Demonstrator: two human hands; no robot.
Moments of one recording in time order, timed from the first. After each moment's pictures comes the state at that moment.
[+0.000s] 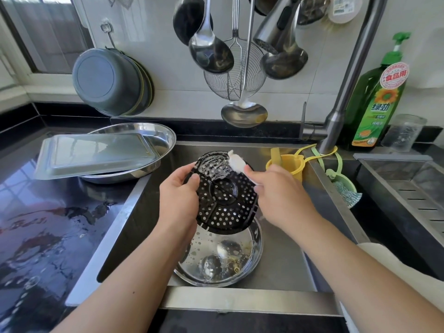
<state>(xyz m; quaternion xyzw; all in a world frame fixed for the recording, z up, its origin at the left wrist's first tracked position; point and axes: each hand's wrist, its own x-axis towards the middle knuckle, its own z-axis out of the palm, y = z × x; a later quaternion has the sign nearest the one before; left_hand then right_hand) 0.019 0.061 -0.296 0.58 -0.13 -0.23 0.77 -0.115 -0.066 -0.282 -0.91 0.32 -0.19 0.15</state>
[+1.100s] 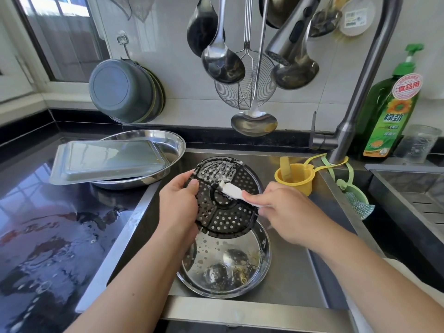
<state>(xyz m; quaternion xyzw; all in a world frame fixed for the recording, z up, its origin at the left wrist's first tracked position) 0.035 0.065 -0.295 0.58 -0.09 -0.23 0.78 -0.121 -0.074 -0.285 -0.95 0.23 -0.10 0.18</state>
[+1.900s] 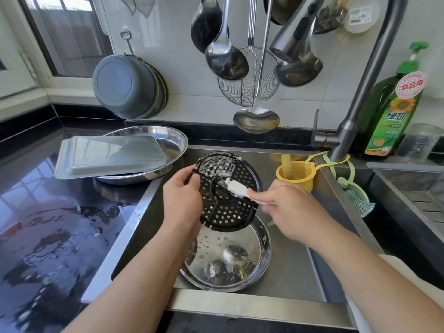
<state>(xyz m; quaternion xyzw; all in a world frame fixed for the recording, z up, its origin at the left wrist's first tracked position) 0.038 0.062 -0.301 0.60 -0.11 -0.19 0.77 -0.124 -0.071 -0.285 -0.95 0.26 -0.11 0.16</state>
